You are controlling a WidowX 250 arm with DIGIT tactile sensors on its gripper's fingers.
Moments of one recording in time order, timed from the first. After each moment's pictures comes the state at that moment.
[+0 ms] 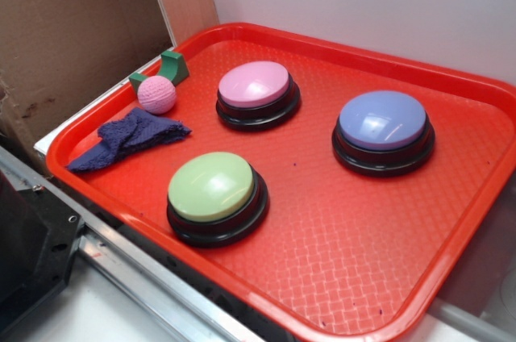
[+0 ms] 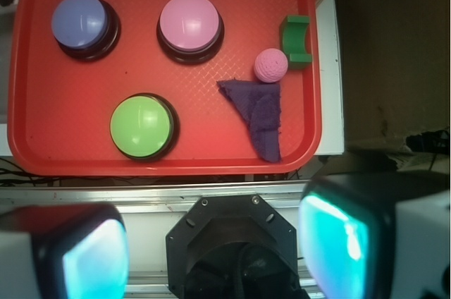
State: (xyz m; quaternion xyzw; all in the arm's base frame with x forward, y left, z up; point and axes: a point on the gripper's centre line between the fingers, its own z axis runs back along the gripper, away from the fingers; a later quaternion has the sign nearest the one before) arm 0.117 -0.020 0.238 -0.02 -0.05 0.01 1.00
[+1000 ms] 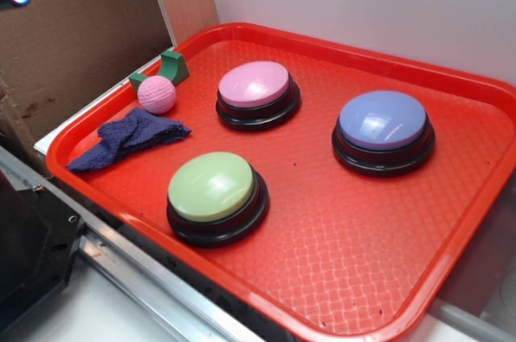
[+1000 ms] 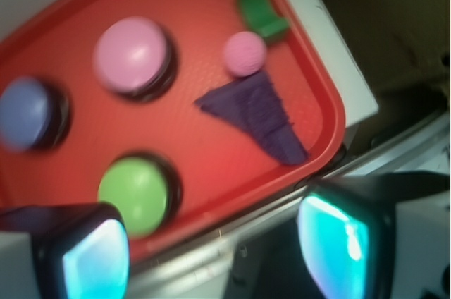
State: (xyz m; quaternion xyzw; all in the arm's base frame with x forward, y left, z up) arm 0.157 0.017 0.173 -0.07 -0.06 0.30 0.95
